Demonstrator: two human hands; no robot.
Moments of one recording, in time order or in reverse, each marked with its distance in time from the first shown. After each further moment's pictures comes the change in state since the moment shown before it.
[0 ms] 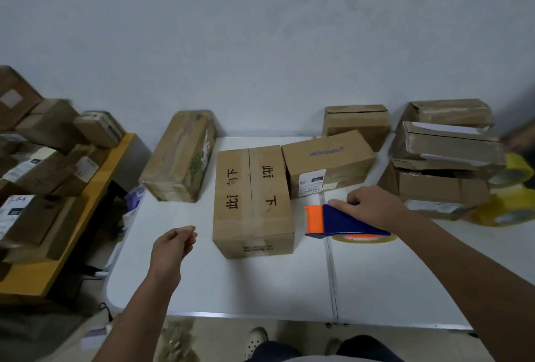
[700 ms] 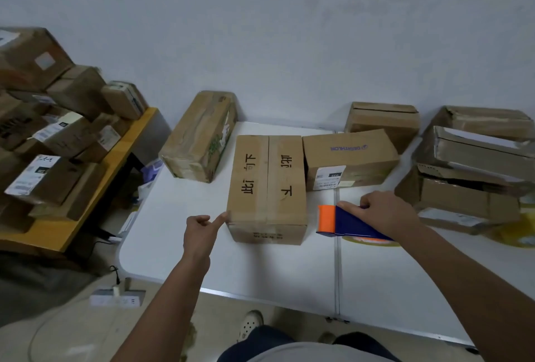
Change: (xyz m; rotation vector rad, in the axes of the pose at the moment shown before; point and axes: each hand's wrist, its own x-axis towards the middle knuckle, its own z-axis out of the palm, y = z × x) left_hand -0.020 -0.018 0.027 0.177 0.089 -0.089; right_hand 0.013 -0.006 0.022 -0.139 0.050 0.042
